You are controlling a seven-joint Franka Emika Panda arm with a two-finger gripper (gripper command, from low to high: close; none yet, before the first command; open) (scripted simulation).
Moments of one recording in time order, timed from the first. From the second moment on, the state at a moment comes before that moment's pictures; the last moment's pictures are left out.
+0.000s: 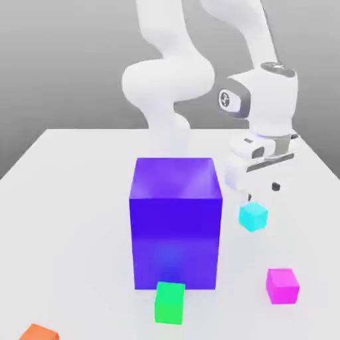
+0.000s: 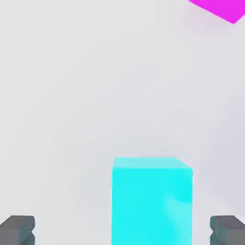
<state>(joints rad) 0.55 -0.29 0.38 -3.06 0.33 2.78 0.88</state>
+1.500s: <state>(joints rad) 0.39 0.05 0.28 -2.68 0.19 2.74 1.15</state>
